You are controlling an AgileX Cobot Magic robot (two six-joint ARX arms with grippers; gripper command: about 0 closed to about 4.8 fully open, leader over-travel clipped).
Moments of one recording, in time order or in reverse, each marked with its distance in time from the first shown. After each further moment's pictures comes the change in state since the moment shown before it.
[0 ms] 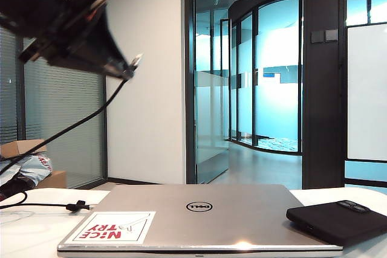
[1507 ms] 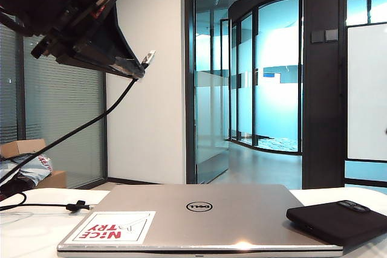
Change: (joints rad) left arm -0.039 0.000 -0.001 -0.006 0.001 0.108; right arm -0.438 0.206 -0.364 0.153 -0.296 0.702
